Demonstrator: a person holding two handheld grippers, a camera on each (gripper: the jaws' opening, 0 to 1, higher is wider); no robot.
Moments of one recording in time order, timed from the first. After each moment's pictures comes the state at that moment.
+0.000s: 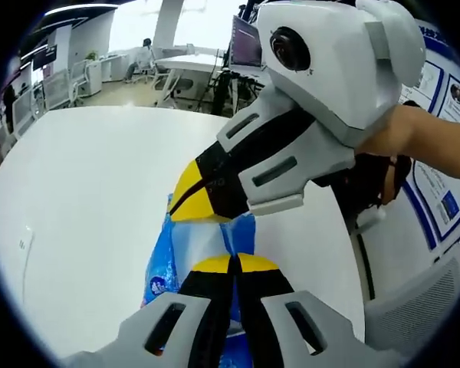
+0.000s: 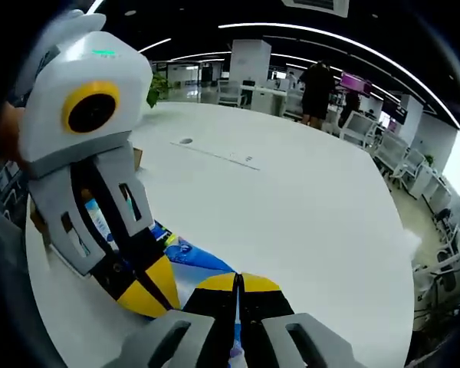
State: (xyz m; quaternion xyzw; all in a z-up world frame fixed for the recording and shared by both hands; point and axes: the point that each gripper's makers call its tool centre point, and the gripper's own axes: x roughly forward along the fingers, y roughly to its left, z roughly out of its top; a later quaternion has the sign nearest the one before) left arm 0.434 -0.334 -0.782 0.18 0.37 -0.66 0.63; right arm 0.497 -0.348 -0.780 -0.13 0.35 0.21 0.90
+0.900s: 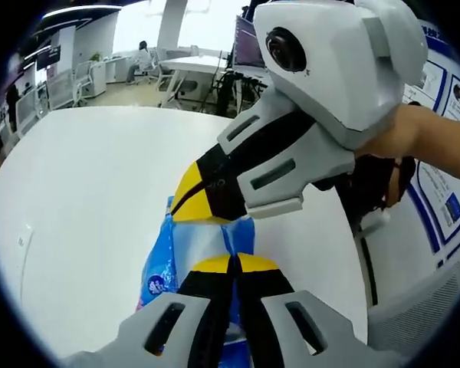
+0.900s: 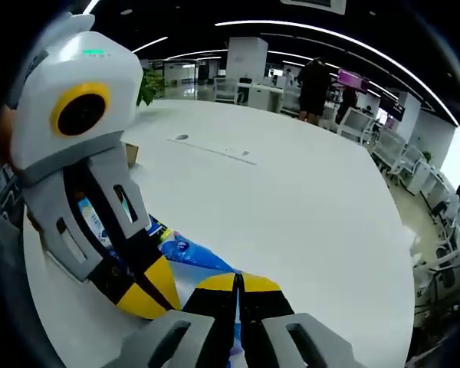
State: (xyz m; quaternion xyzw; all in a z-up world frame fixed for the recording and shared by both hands) left arm 0.431 -0.345 -0.782 0.17 0.36 -0.66 0.64; right arm 0.492 -0.358 -0.780 -0.13 0.36 0.20 0.90
